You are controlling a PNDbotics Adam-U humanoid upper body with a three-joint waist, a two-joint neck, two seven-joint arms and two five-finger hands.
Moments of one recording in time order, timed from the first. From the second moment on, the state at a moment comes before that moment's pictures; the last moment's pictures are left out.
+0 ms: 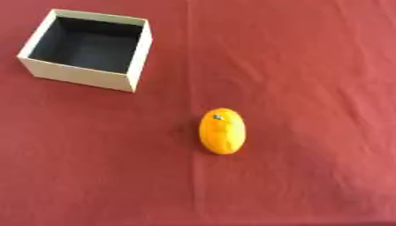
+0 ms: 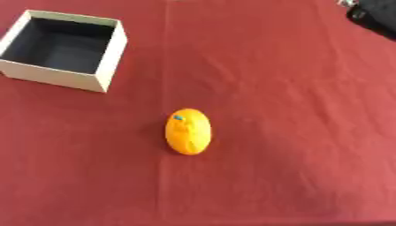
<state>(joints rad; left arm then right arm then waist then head) -0.30 0.50 0.17 -1.98 -0.32 -0.12 0.63 -0.59 -0.85 0.15 -1.98 0.47 0.10 0.04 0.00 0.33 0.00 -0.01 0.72</state>
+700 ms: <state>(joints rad) -0.30 0.50 0.17 -1.98 -0.32 -0.12 0.62 -0.61 -0.86 0.24 -1.98 0.48 0.08 0.19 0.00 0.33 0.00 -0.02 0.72</state>
